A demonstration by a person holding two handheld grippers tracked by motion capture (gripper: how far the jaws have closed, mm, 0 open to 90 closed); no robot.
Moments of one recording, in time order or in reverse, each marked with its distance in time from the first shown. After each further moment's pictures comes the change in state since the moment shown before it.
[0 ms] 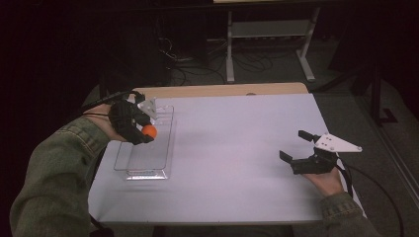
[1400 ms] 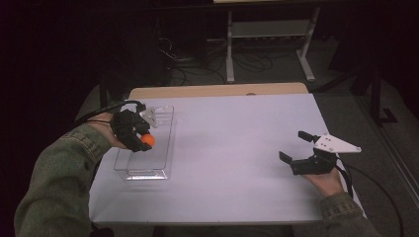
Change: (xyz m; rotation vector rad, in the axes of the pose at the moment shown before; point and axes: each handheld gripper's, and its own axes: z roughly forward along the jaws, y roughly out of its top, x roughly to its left) left arm -0.001 -0.013 0.034 0.045 -0.065 -0.007; right arm 0.001 -0.001 0.000 0.010 -0.002 -0.007
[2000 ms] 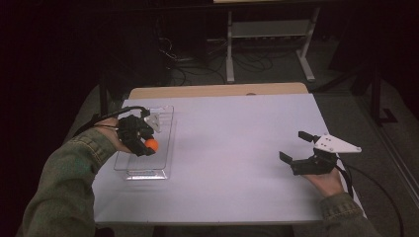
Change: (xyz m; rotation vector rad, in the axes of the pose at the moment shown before) left arm -0.002 -0.001 0.021 -0.009 -0.030 0.009; right arm 0.000 0.000 -0.001 0.002 -0.001 -0.001
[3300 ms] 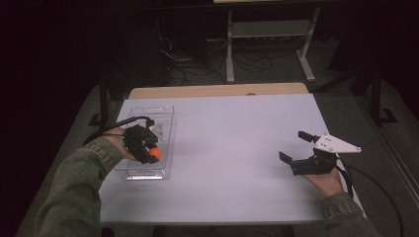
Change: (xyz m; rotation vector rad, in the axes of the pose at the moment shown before) left arm -0.002 -0.008 0.041 0.006 -0.061 -0.024; right arm 0.000 0.000 0.000 0.003 0.000 -0.001
